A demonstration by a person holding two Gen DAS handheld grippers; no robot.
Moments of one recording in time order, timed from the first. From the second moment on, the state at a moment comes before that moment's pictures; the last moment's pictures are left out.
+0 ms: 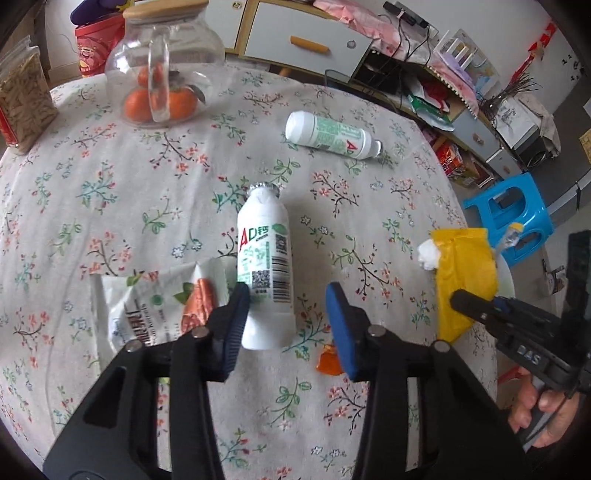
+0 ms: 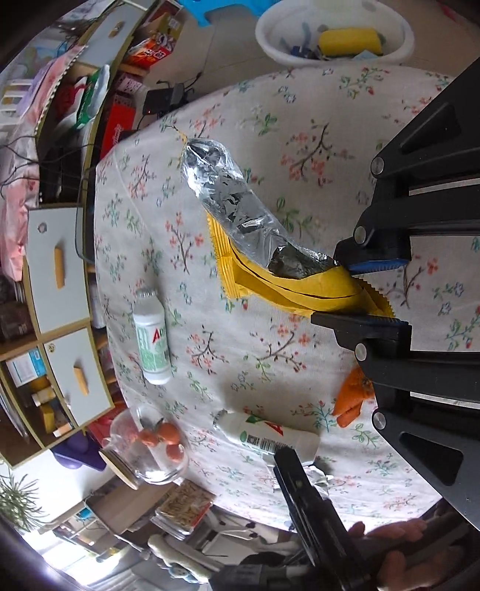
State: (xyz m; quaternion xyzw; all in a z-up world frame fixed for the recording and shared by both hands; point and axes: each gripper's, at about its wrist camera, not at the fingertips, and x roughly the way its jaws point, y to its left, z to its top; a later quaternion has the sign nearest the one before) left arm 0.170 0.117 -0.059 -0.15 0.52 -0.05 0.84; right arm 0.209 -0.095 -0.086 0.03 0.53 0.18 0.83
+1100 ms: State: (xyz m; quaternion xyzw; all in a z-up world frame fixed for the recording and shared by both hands) left arm 0.177 0.000 -0.041 -0.11 0.51 -0.12 0.85; right arm 0.191 -0.298 -0.069 0.16 0.50 0.07 0.85
